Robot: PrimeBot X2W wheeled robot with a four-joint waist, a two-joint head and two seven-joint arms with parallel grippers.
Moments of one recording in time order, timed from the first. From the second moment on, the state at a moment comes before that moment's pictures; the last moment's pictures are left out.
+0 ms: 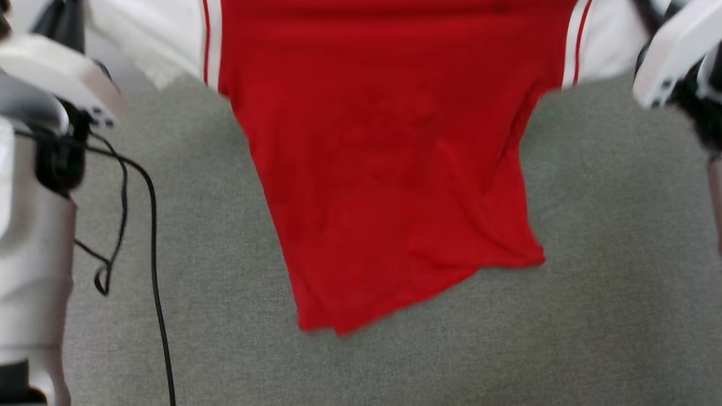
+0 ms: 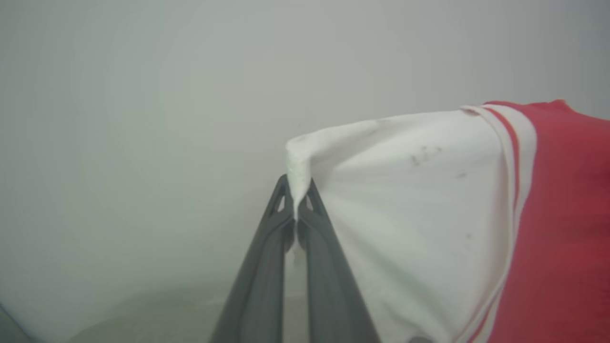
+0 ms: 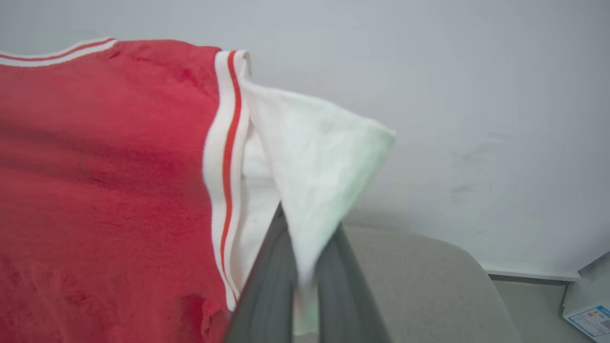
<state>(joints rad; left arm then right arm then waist) -0.88 0.42 -0.12 0.53 -0.43 -0.04 -0.01 -0.97 -0.30 0.12 0.55 0.35 0.13 0.35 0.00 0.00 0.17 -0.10</state>
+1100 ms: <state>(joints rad) -1.42 0.46 -0.18 0.89 -0.46 -0.13 -0.20 -1.52 -0.23 0.18 0.87 0.30 0.13 0.05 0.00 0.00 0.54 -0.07</state>
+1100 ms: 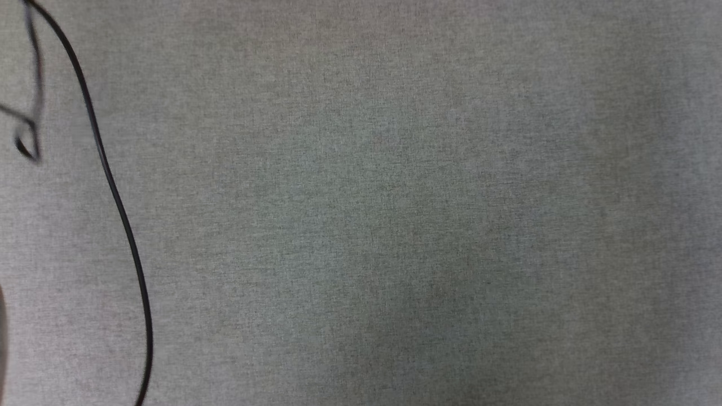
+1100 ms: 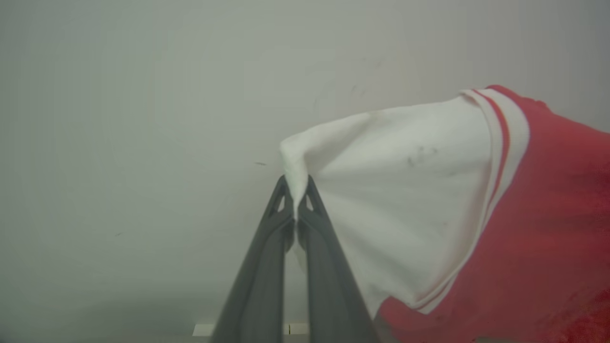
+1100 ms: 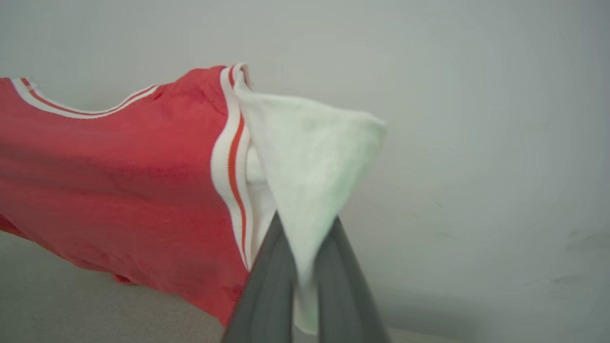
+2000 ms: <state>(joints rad) -0.40 0.43 -0.24 0.63 -0.79 -0.12 -0.26 -0.54 -0.32 0.34 0.73 0.58 0.13 -0.15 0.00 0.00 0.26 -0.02</state>
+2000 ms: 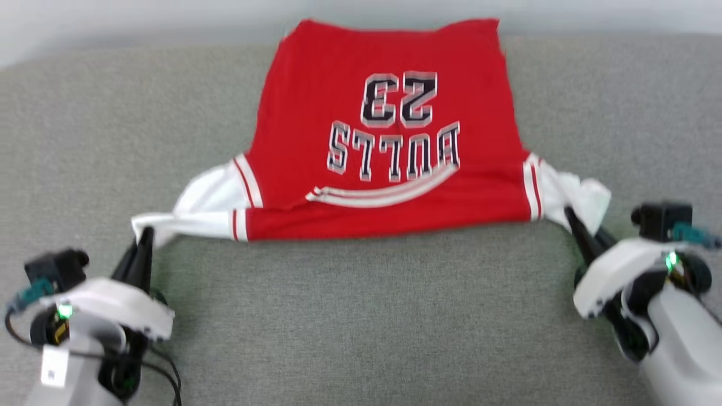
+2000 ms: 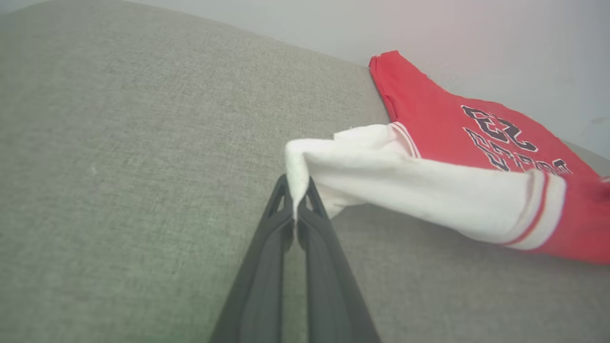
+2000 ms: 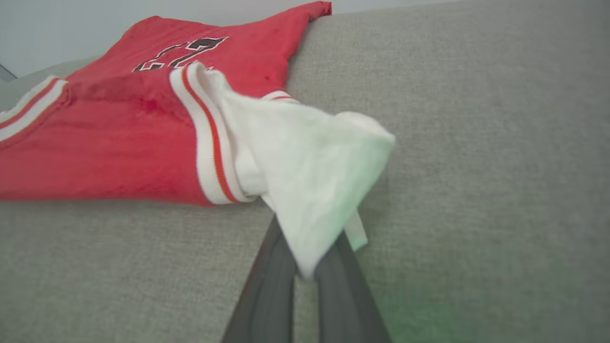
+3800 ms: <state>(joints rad) -0.08 0.34 -0.32 0.10 -0.66 0.02 -0.26 -0.44 -0.30 -0.17 0.44 0.46 0.13 0.44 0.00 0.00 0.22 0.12</state>
